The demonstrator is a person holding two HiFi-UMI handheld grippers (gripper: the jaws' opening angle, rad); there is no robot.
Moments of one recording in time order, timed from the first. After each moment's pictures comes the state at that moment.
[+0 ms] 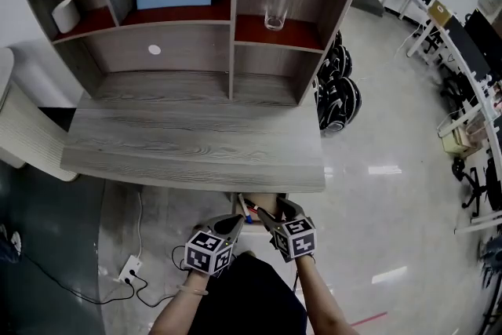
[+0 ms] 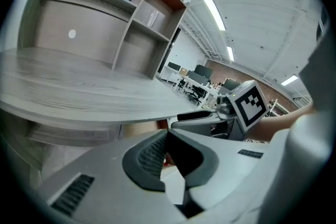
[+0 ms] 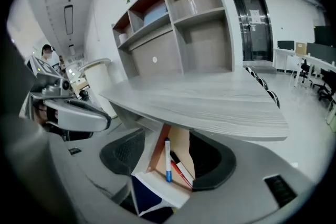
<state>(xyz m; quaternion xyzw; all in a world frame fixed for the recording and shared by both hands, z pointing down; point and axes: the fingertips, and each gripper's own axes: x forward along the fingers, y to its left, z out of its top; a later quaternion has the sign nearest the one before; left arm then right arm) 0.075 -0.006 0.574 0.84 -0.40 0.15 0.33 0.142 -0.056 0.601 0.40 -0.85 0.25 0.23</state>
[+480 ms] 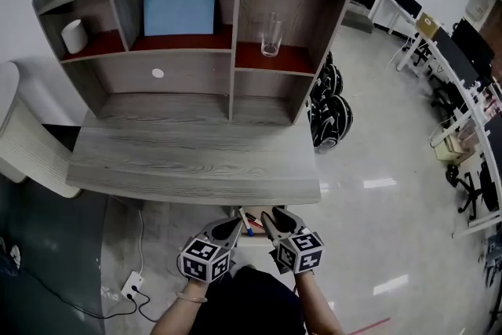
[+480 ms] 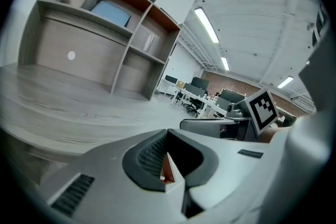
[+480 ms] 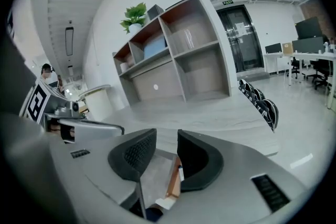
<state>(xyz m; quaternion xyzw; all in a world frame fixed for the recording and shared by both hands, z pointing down) 0.060 -0.025 0.503 0.86 -0.41 0.09 0.28 0.133 -0.061 0.509 0.44 -0.86 0.23 0.11</state>
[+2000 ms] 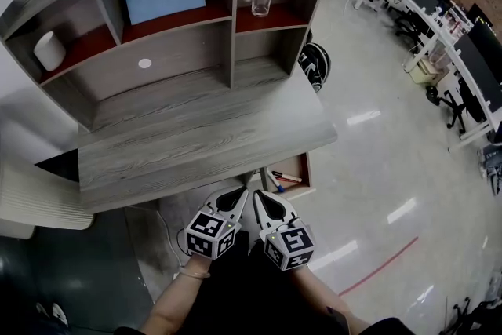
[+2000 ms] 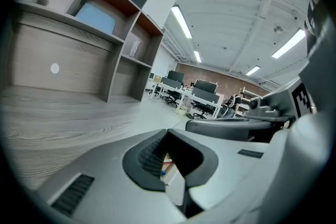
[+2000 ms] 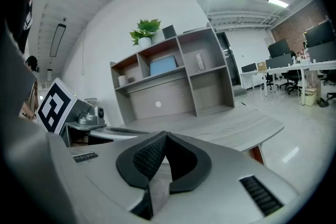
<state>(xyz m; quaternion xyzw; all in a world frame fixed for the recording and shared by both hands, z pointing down) -0.049 -0.011 0.477 0.93 -0.27 0.13 0.22 -0.028 0.000 0.448 0.58 -0.80 0.17 0.02</state>
